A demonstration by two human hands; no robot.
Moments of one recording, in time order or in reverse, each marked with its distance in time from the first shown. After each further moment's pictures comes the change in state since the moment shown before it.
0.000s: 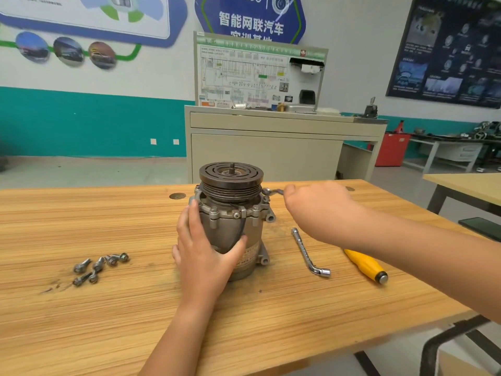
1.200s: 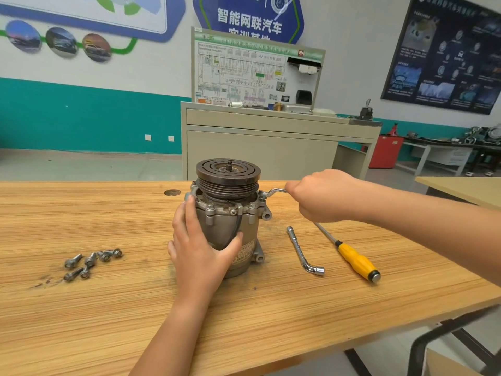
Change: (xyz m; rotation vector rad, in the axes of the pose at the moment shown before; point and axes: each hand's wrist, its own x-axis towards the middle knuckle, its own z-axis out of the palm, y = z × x) left_hand -0.001 0.002 0.001 0.009 0.008 0.004; right_hand 0.019 0.030 0.009 -0.092 -0.068 -0.135
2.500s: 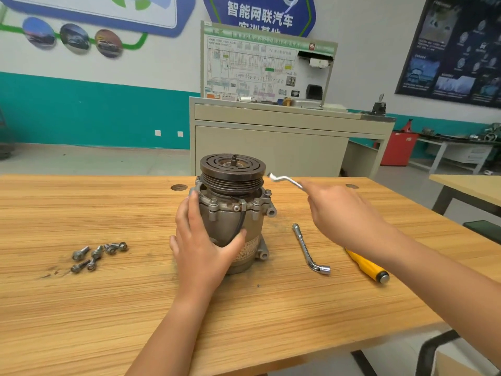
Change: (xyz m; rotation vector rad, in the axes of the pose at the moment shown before) left_hand 0.000 0.000 -0.002 -0.005 -0.014 -0.013; right_hand -0.016 -0.021 0.041 0.506 0.336 0.293
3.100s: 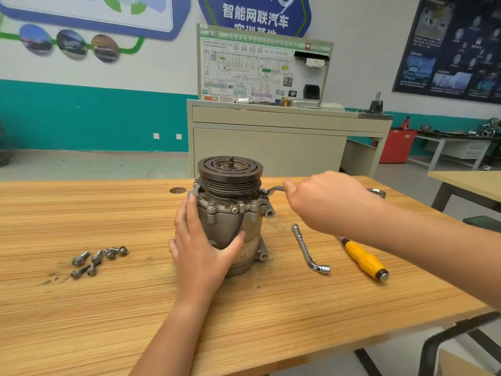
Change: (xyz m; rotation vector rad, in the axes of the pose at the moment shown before) left_hand 0.001 -0.002 0.001 0.012 0.015 0.020; right_hand 0.013 -0.020 -0.033 -0.620 -0.176 -0.333
